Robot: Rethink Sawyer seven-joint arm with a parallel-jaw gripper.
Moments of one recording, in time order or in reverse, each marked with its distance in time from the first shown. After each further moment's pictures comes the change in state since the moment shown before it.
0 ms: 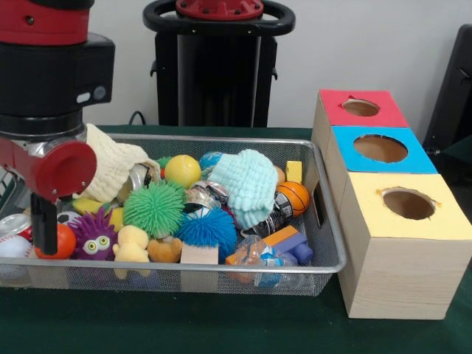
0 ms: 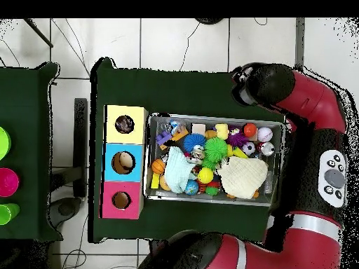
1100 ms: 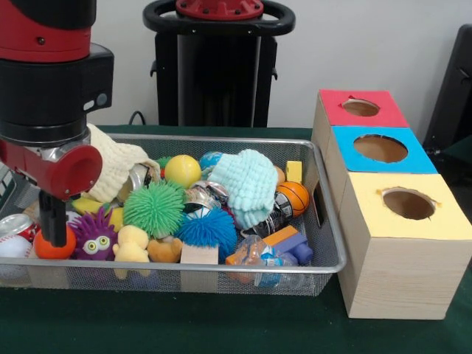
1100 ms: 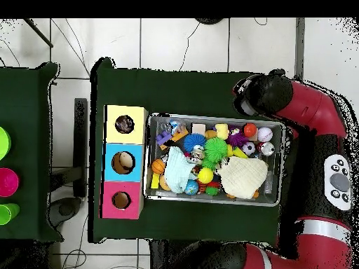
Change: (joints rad) arm -0.058 -0.054 0.107 0.099 -0.141 -0.001 -0.018
